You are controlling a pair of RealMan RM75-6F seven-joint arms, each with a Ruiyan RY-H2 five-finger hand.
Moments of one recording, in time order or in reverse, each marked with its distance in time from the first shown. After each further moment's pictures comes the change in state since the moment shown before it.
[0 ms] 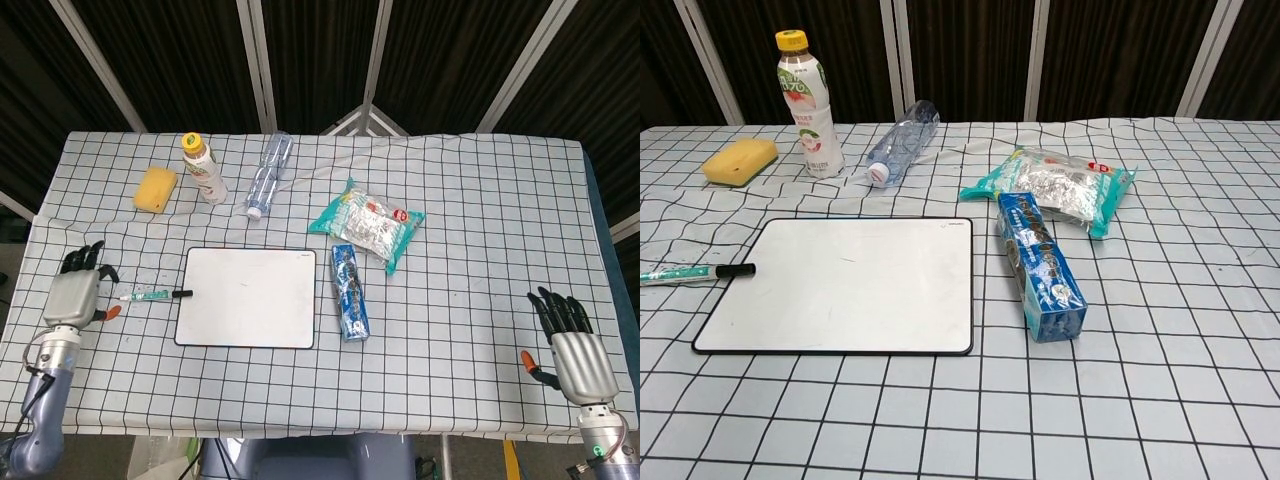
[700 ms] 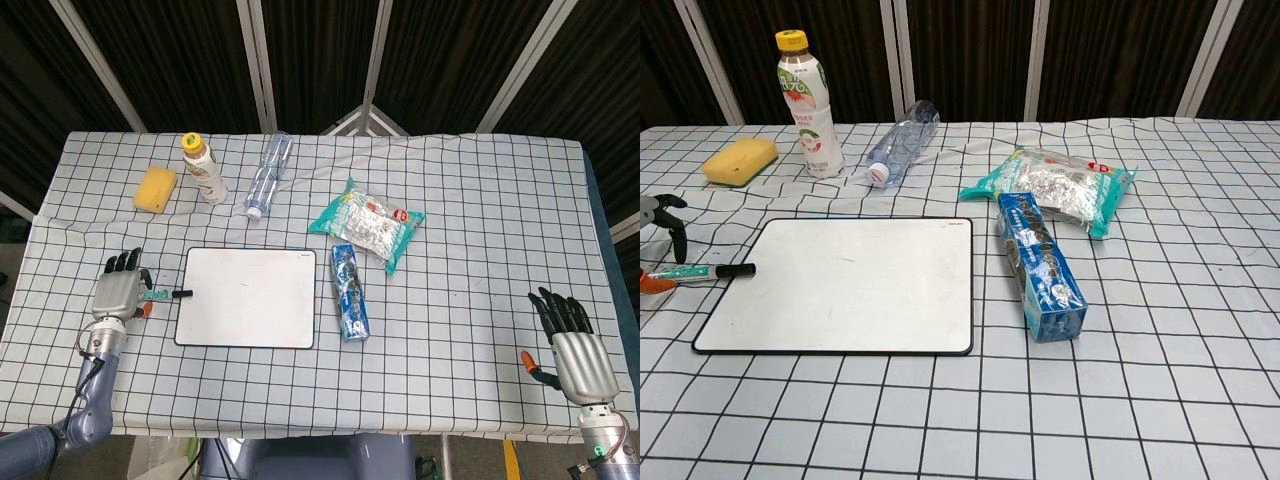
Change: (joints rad) left arm -0.114 -0.201 -0.001 0.170 -0.159 -0.062 0.132; right arm 0.001 0.004 0.000 -0.004 0.004 -0.005 0.014
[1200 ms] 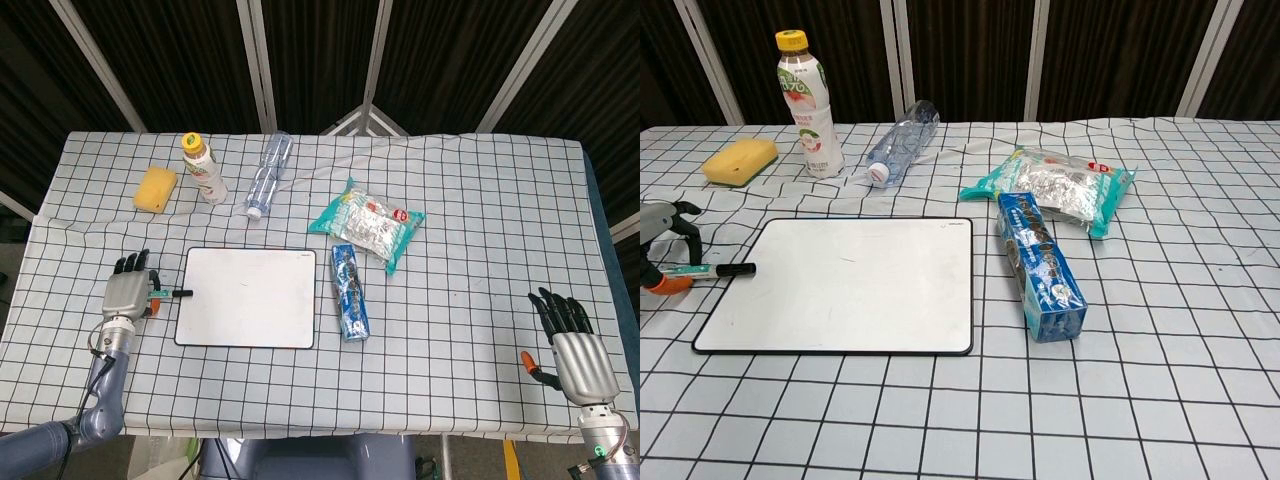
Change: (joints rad) left arm -0.021 -0.044 0.002 0.030 -0.020 0.004 -0.012; right arm -0.001 0.002 -0.001 -0.002 0.001 -0.001 0.004
